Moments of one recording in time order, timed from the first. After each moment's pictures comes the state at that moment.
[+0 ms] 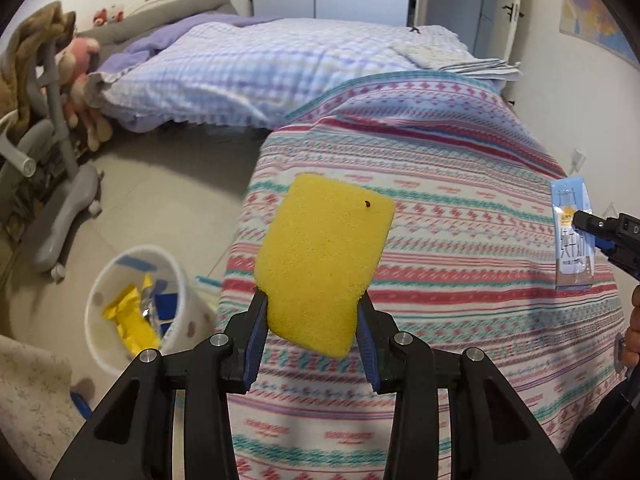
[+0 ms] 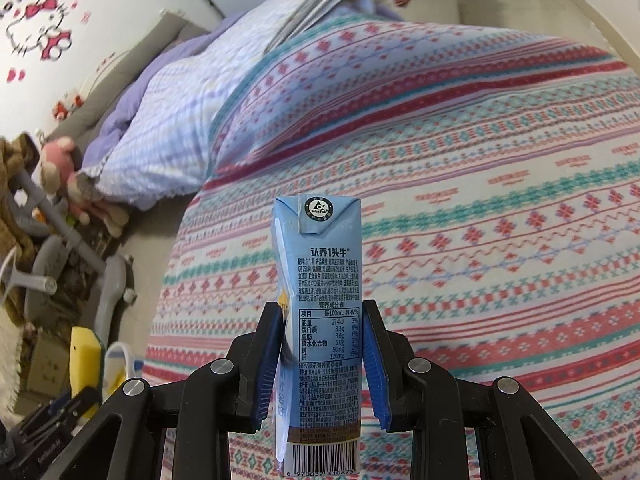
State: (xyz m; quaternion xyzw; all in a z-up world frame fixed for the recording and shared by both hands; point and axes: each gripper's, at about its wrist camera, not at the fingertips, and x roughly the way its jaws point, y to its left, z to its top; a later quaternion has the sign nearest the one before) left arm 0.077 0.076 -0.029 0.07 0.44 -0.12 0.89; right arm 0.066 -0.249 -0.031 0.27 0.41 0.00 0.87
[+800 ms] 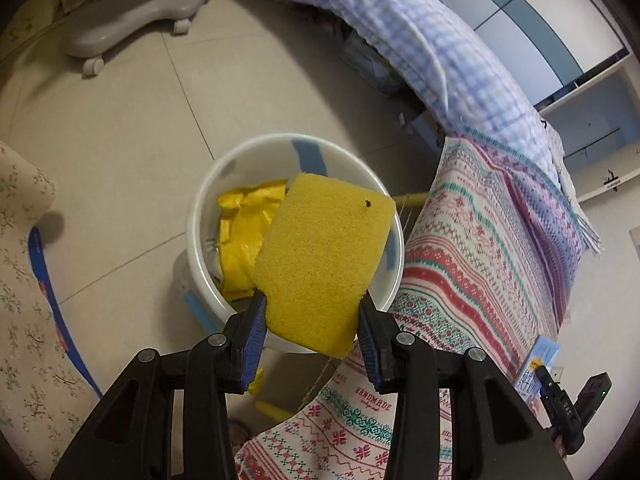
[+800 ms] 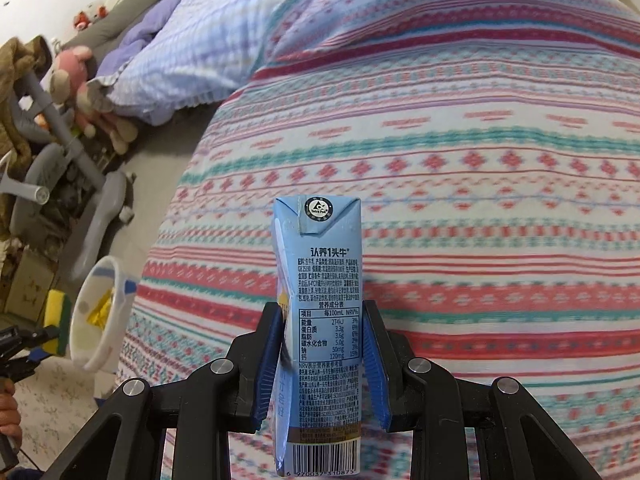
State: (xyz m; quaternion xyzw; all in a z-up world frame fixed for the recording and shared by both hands) left arm 0.143 0.328 -0.105 -0.24 0.56 -0.01 0.80; right arm 0.095 -0.142 -0.078 0.20 0.47 0.06 0.86
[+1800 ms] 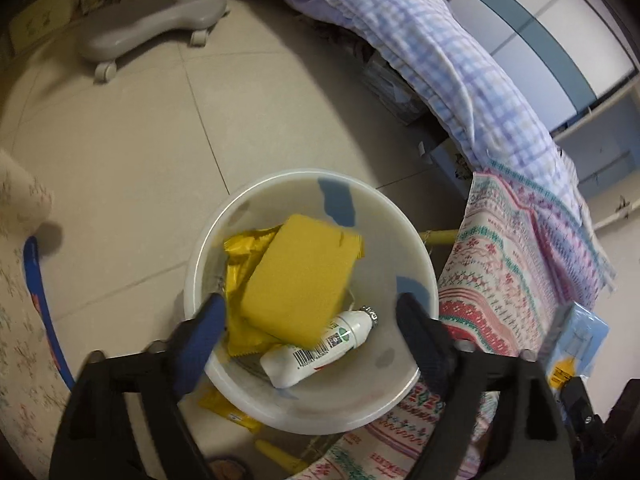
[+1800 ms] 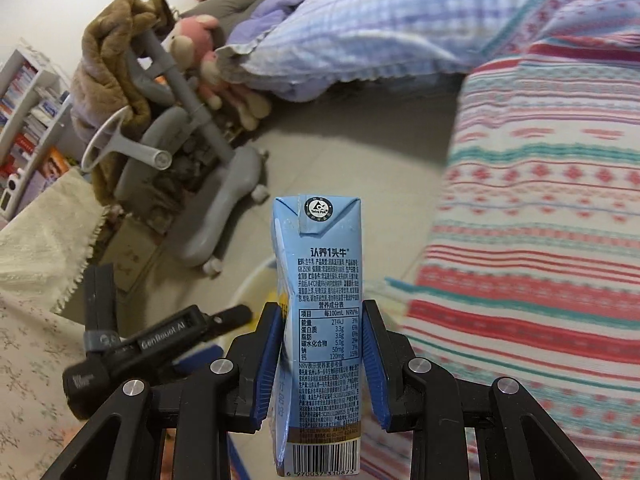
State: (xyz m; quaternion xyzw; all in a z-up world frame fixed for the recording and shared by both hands) left arm 0.169 0.352 -0.130 -0.27 0.52 0.03 0.81; right arm 0.150 0.075 -0.066 0.23 0.43 0.22 0.85
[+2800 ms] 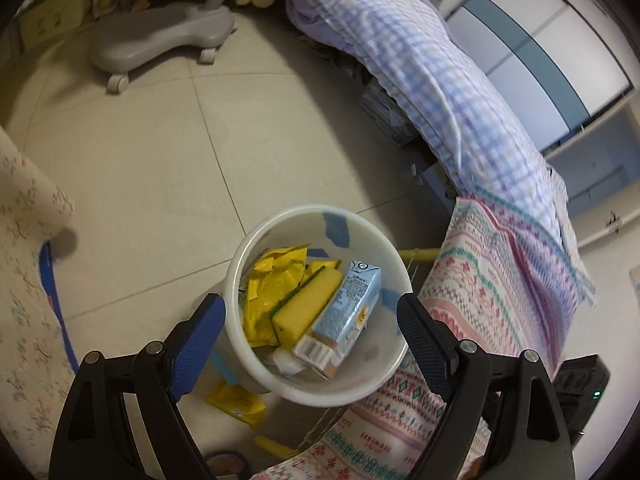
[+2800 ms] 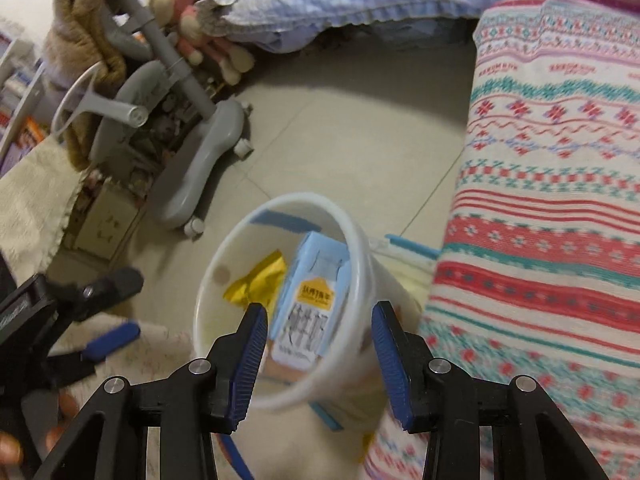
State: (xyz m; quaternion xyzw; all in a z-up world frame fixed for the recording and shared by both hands) left arm 0.147 0.373 -0.080 -0.26 0.50 0.03 0.83; right arm 0.157 0.100 -0.100 0.20 0.49 0.22 0.82
